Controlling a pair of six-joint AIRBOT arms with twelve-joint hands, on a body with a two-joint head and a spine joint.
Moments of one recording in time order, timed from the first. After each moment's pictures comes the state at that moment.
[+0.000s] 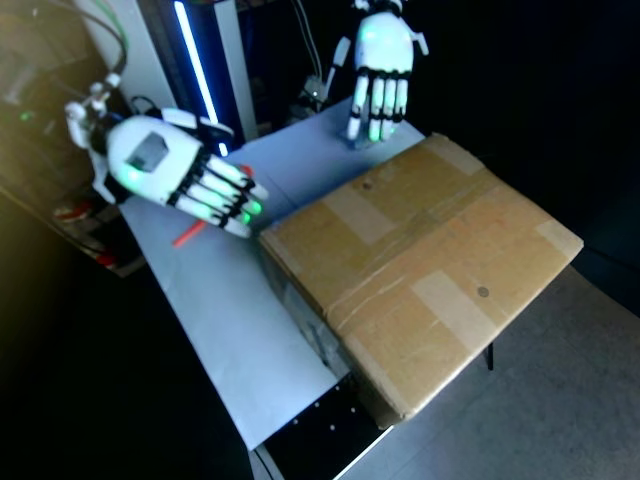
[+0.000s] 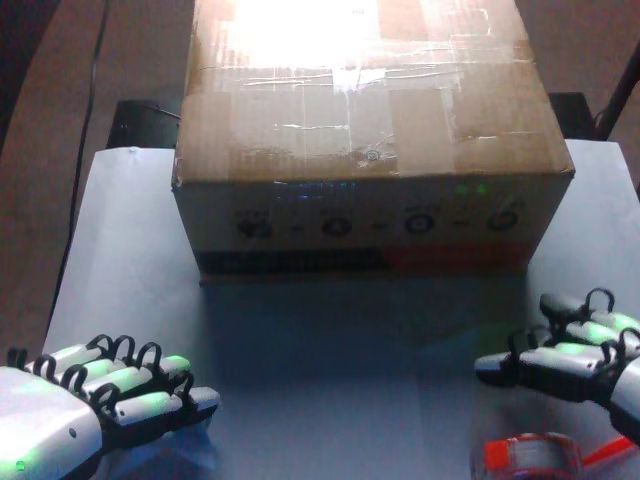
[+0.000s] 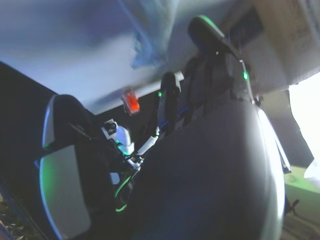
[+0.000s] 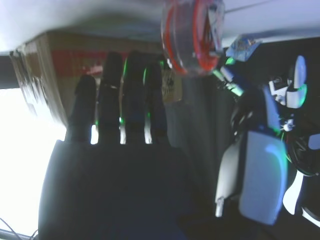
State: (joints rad) left arm 1.28 -0.59 0.47 2.88 0.76 -1.80; right arm -1.32 -0.80 0.54 -2.79 -1.06 2.17
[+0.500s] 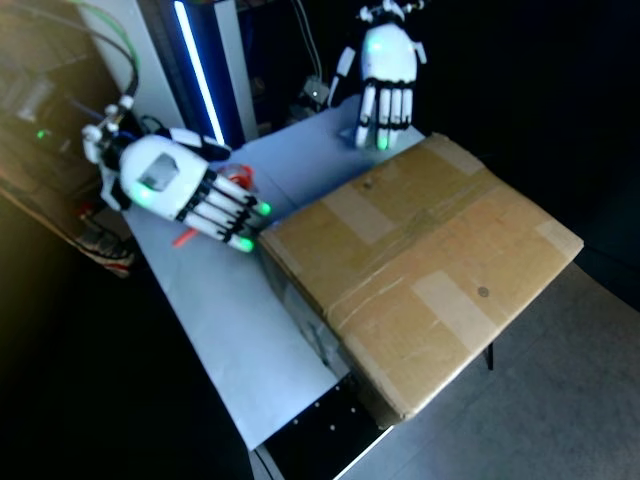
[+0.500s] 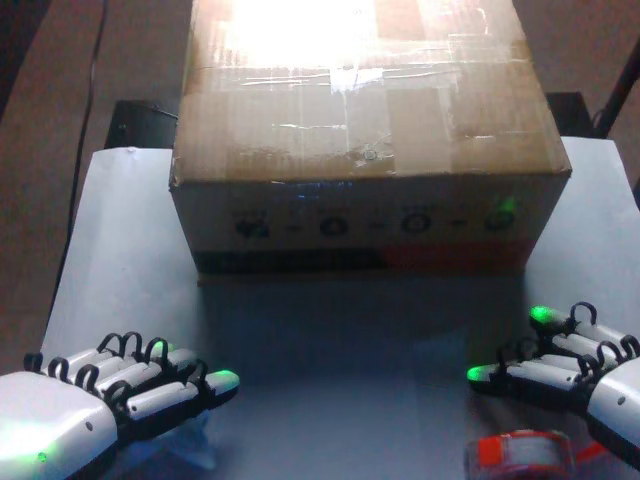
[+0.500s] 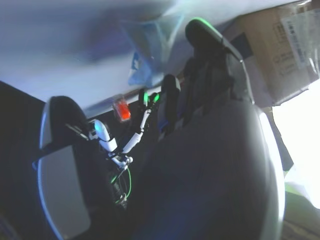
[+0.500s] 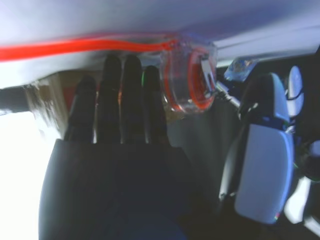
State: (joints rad) left arm 1.29 -0.69 0.53 2.82 0.78 -1.80; right arm -1.30 -0.87 0.59 -2.73 -1.00 2.05
